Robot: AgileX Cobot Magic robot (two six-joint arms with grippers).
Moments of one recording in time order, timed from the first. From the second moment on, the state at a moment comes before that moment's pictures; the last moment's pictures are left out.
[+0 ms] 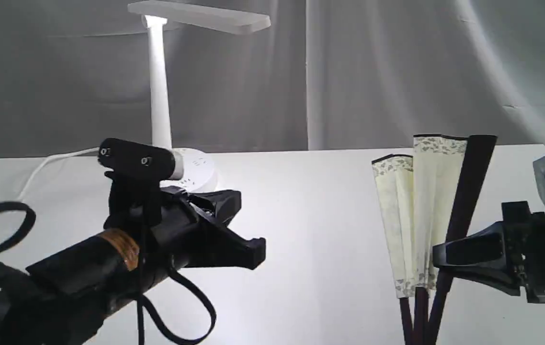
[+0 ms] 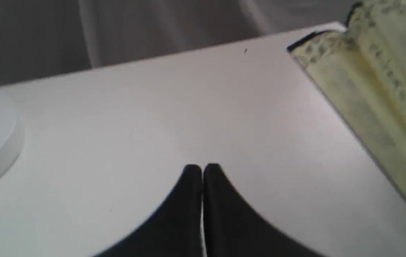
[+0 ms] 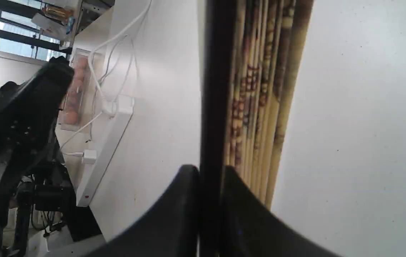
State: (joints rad) left arm -0.67 1.66 -0.70 -0.16 -0.56 -0.05; right arm -0.28 1.78 -0.77 1.39 1.20 -1.24
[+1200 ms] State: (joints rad) left arm -0.62 2.13 -1.00 0.47 -0.96 -1.51; right arm -0.28 1.78 -0.77 1.39 1.20 -1.24
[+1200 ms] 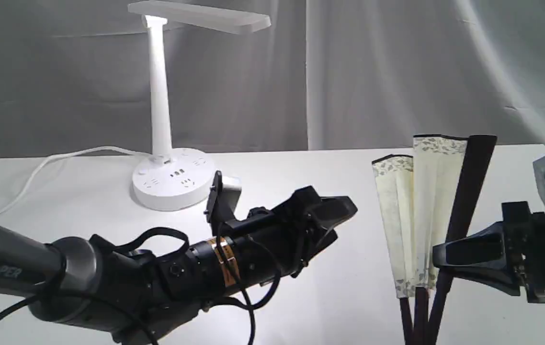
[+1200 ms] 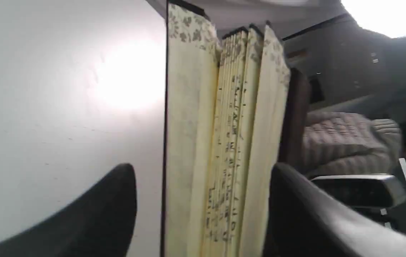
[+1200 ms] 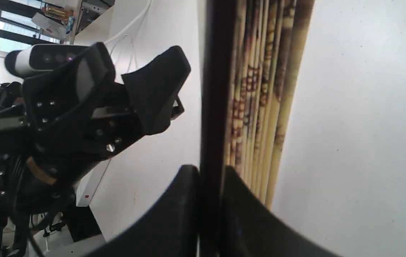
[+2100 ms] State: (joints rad) left arm -0.56 2.38 -1.20 0.61 -1.21 -1.78; right arm -0.16 1.78 -0.77 1.39 1.20 -1.23
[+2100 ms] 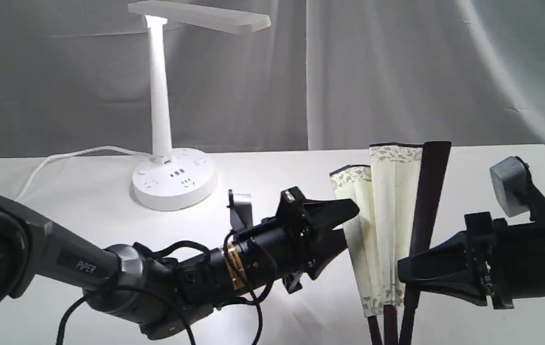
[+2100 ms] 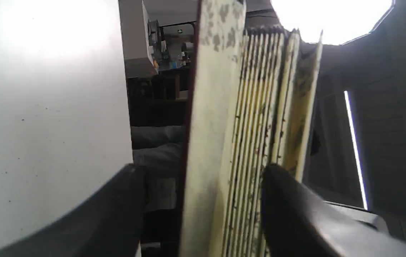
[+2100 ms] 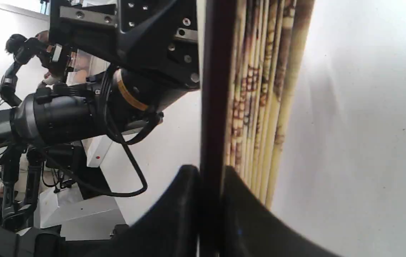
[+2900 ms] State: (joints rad) left arm -0.56 2.38 -1.20 0.66 -1.21 -1.77; right arm -0.11 1.78 -0.77 1.39 1.21 -1.22
